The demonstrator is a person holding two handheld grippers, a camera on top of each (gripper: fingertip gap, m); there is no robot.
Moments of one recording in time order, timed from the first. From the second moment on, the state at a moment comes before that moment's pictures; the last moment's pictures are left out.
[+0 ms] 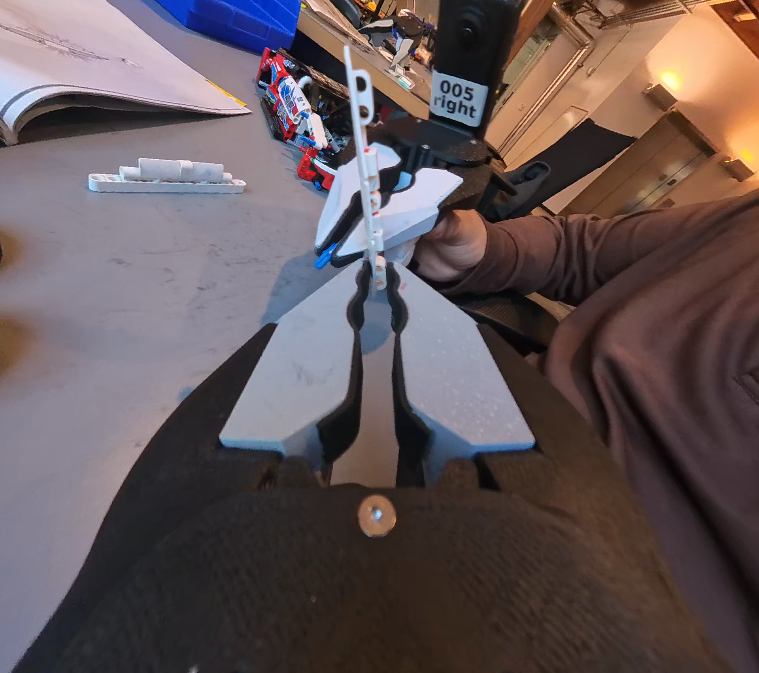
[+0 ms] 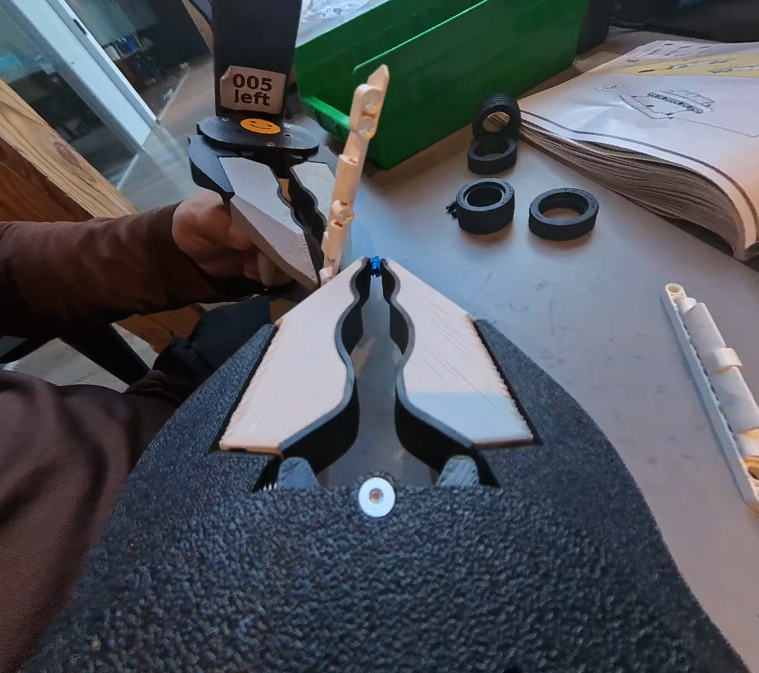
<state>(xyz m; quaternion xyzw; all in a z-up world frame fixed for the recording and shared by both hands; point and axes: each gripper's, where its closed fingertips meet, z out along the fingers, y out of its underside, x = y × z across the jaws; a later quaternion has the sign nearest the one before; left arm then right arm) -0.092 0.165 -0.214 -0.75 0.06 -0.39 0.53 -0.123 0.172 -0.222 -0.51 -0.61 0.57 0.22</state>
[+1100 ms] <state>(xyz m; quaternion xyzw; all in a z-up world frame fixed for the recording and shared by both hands) -0.085 0.163 -0.183 -0.68 0.06 -0.48 0.55 -0.108 0.166 -0.172 -0.44 -0.54 0.70 0.17</state>
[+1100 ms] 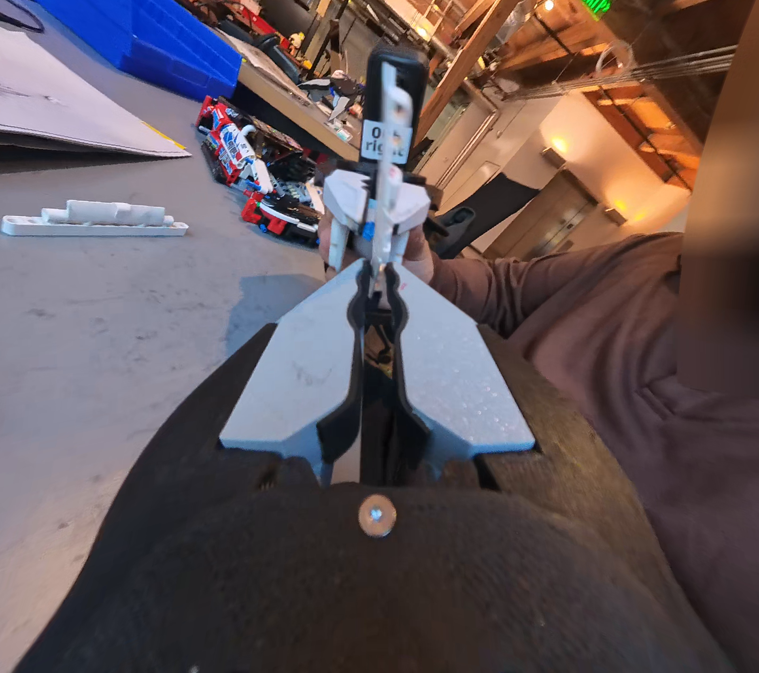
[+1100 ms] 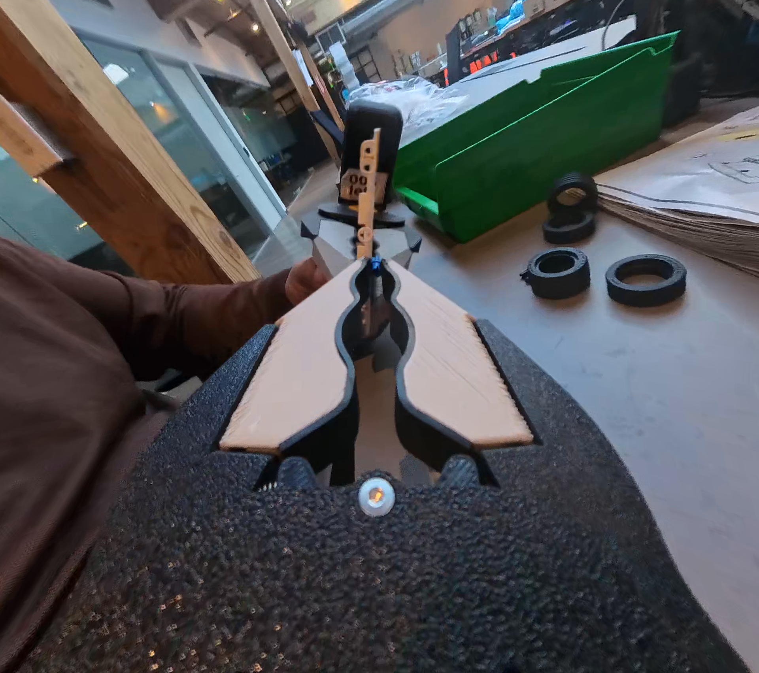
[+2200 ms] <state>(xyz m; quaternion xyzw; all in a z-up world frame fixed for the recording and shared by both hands) -0.095 0.145 -0.209 -0.85 0.27 -0.22 0.39 -0.104 0.139 -0.224 -0.38 -0.73 0.49 0.28</state>
